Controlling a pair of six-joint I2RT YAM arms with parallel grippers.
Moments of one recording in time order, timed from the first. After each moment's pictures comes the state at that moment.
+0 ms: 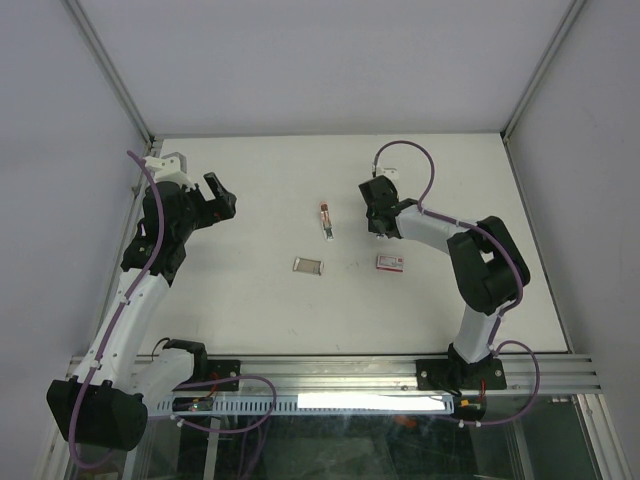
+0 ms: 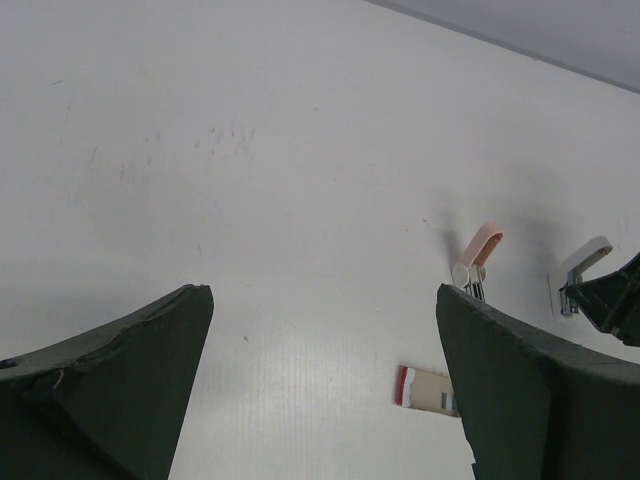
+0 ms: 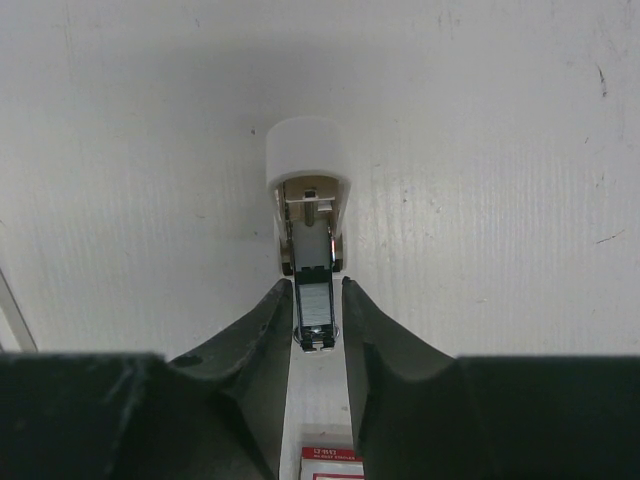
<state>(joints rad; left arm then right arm) -0.14 0.96 0.89 -0.30 -0.02 -0.38 0.53 1.81 1.13 -0.27 0.41 0.40</state>
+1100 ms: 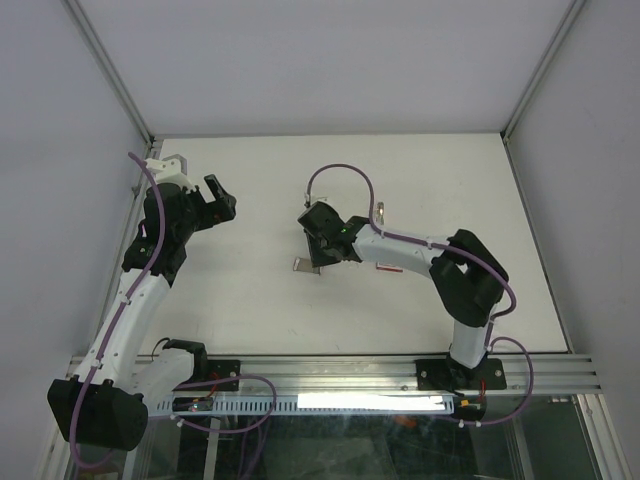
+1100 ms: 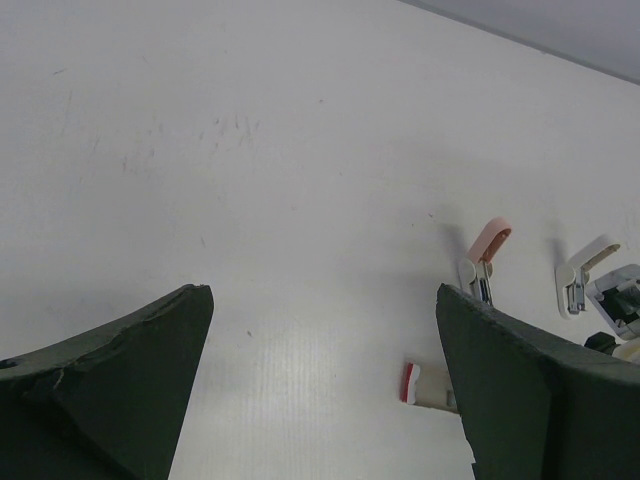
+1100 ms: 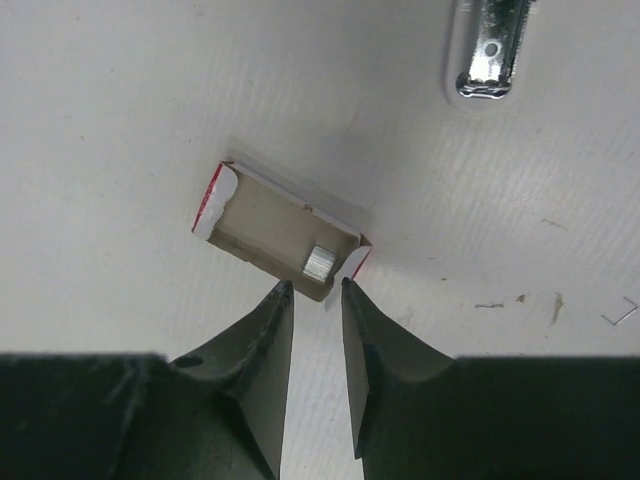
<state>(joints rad) -0.13 0.96 0.87 -0.29 -0.01 -0.38 0.91 1.82 1.27 -0.47 0.18 0.57</state>
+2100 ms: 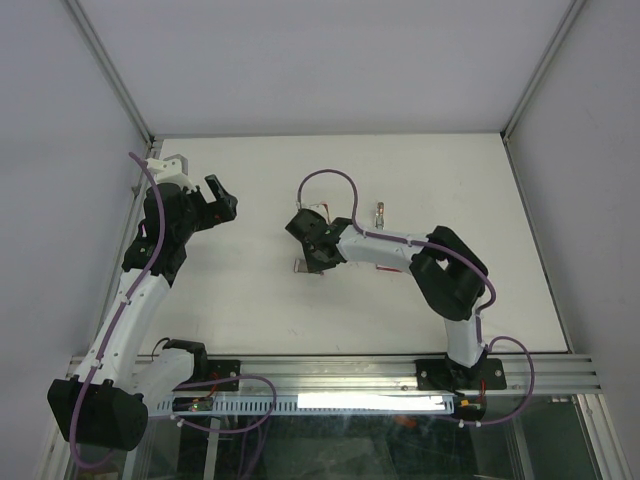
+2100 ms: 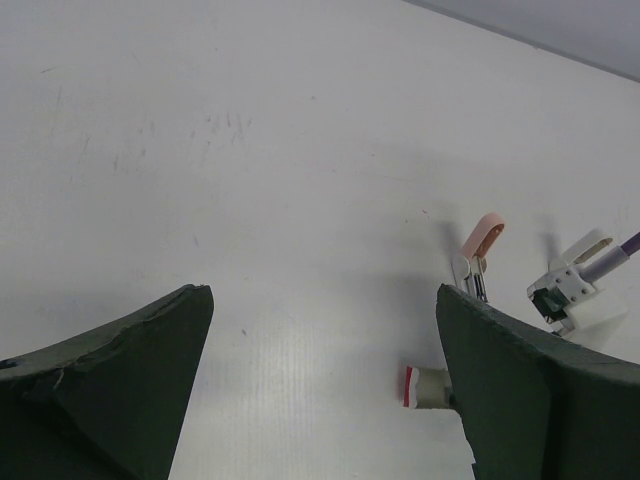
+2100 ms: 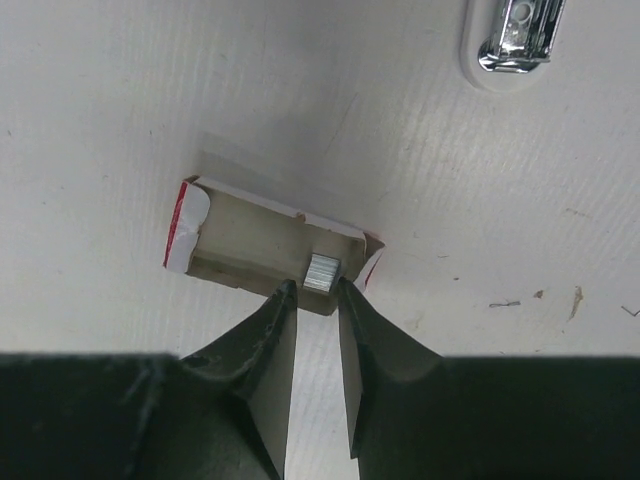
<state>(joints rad) -0.13 0.96 0.87 -0.29 0.00 -0.38 0.96 1.94 1.38 -0.58 0.25 0.60</state>
